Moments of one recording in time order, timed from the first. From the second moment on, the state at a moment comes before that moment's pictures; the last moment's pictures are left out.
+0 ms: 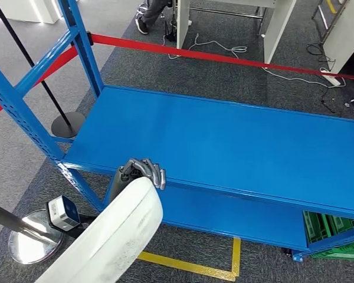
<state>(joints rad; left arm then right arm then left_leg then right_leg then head) -0.11 -0.22 -0.57 -1.55 0.21 -0.40 -0.68 -0.10 0.15 -0.97 -0.20 1.51 -0.18 0.41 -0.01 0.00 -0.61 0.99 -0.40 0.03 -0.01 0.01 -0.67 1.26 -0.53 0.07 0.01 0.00</state>
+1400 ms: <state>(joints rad) -0.11 -0.22 -0.56 -1.55 0.24 -0.40 -0.67 -0.10 0.16 -0.97 -0.20 1.51 -0.19 0.39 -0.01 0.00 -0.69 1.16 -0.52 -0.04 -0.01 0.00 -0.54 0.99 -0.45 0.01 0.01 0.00</state>
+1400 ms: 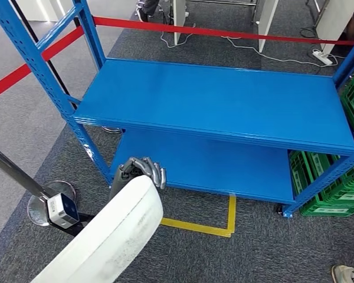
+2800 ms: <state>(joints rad) -0.10 -0.22 -0.56 -1.55 0.25 -0.40 -0.67 -0.10 0.16 -0.97 -0.20 1.51 -0.18 0.39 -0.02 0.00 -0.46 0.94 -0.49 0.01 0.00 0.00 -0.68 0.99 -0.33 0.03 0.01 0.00</state>
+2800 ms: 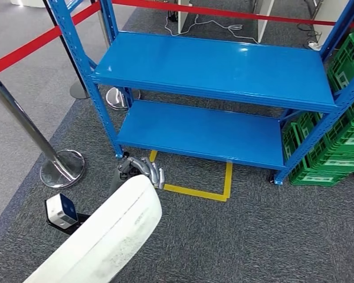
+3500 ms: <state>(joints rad) -0.09 -0.22 -0.56 -1.55 0.25 -0.37 -0.68 -0.10 0.16 -0.97 -0.20 1.53 -0.15 0.34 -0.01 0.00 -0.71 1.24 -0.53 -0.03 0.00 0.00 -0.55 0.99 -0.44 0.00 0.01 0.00</state>
